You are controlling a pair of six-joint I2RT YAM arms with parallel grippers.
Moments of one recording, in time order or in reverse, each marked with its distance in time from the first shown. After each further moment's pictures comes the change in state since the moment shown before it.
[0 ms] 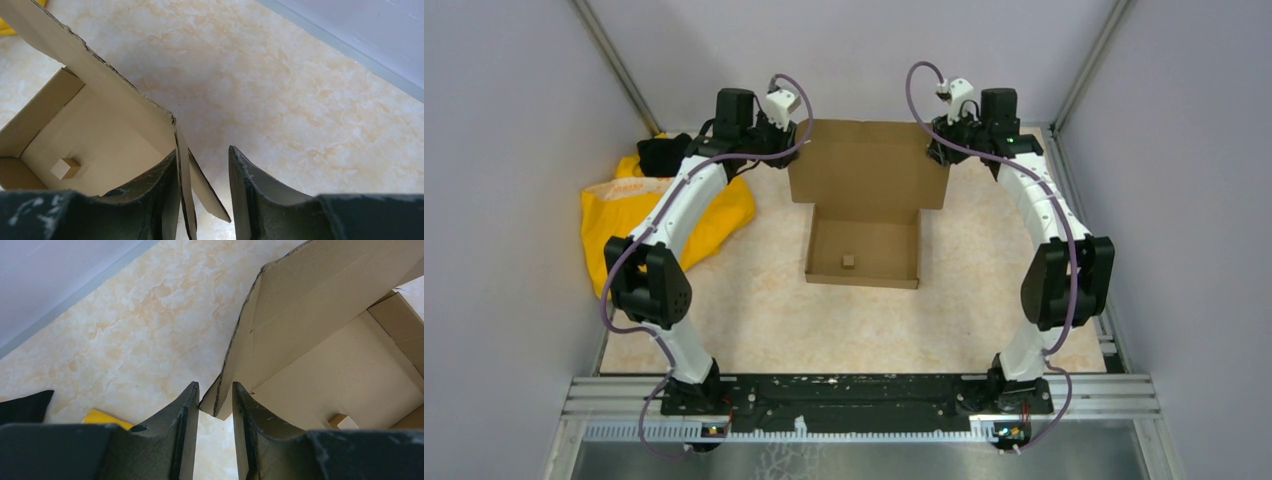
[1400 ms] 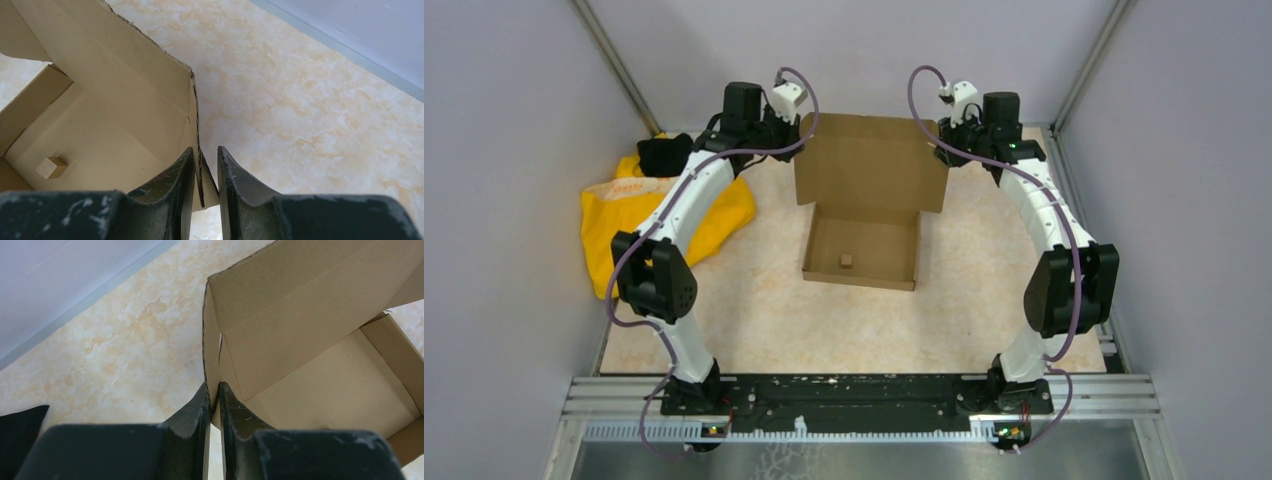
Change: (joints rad) left arm -0.029 0.045 0.071 0.006 0.000 -0.035; right arm 0.000 -0.051 -0.057 0.025 0.062 0.000
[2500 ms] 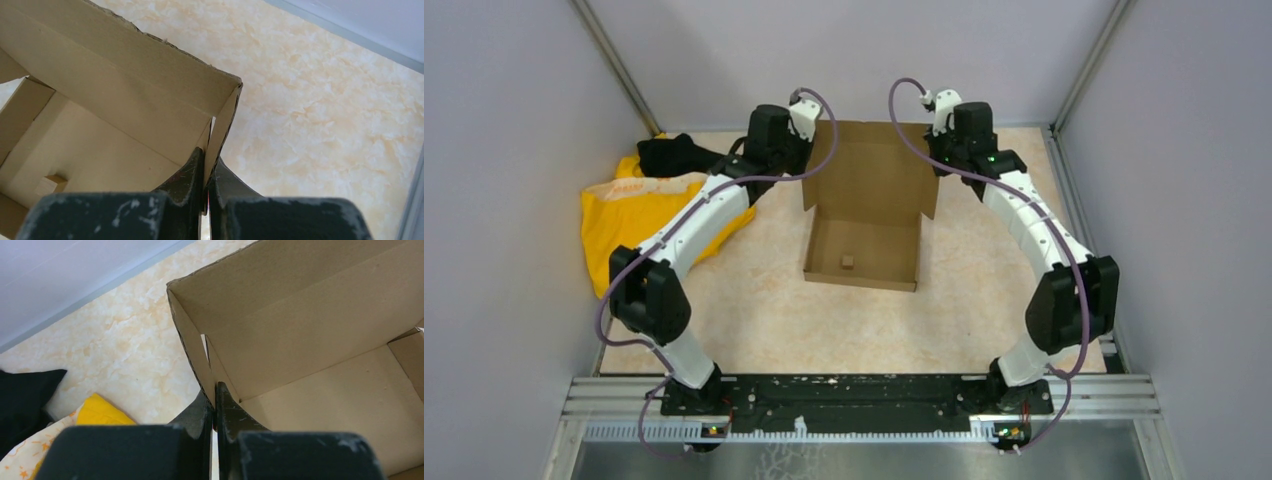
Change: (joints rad) left arm -0.158 -0.106 -0.180 0.115 -0.334 -0.076; right arm 0.147 -0.072 -0.056 -0.013 0.315 0.101
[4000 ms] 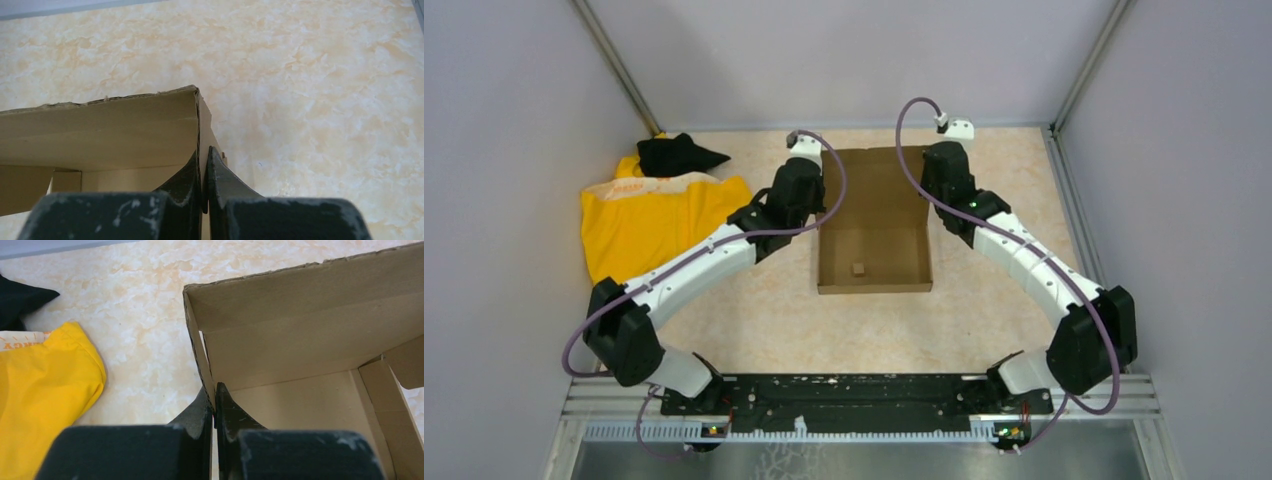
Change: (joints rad) left arm -0.273 -0.233 -0.338 0.155 -0.507 -0.384; right arm 0.216 -0.196 -0.270 0.153 0.528 0.479
